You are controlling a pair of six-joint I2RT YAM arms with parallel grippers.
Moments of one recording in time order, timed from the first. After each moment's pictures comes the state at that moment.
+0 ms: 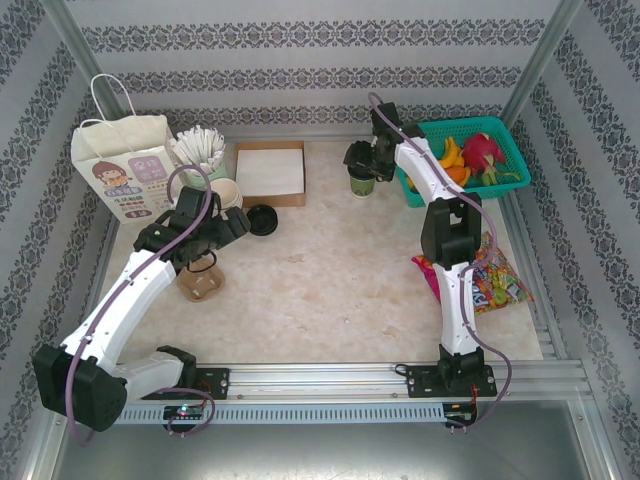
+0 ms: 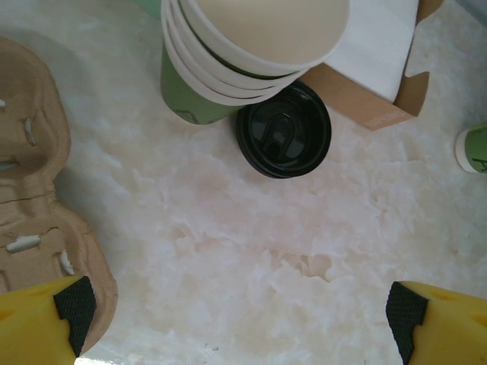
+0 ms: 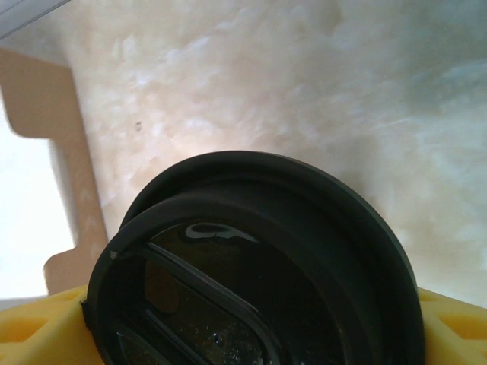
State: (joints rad) left arm -0.28 1.14 1.04 -0.81 -0.08 -0.79; right arm 0.24 2.34 2.21 -0.93 -0.17 0.57
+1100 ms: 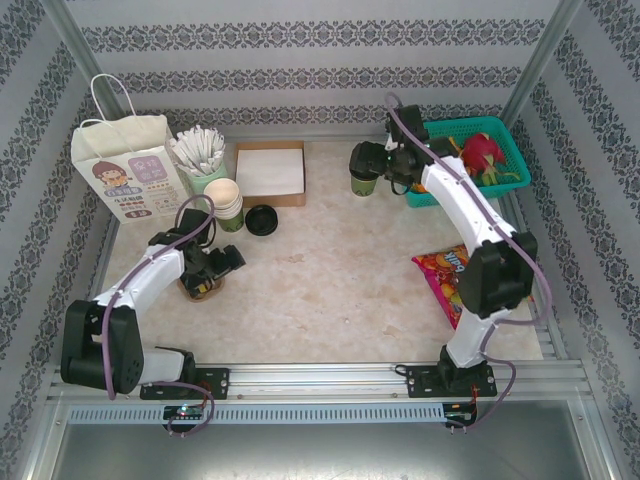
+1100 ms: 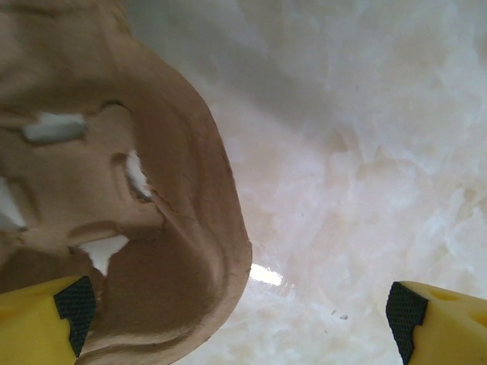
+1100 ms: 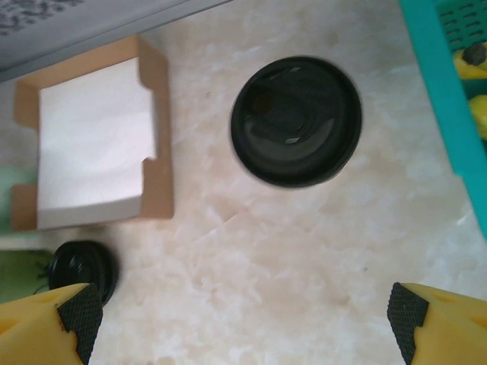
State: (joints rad) left arm -0.11 1.33 0.79 -0.77 0.17 -0.71; right arm 0.30 1.77 1.70 -0.80 -0.11 0.52
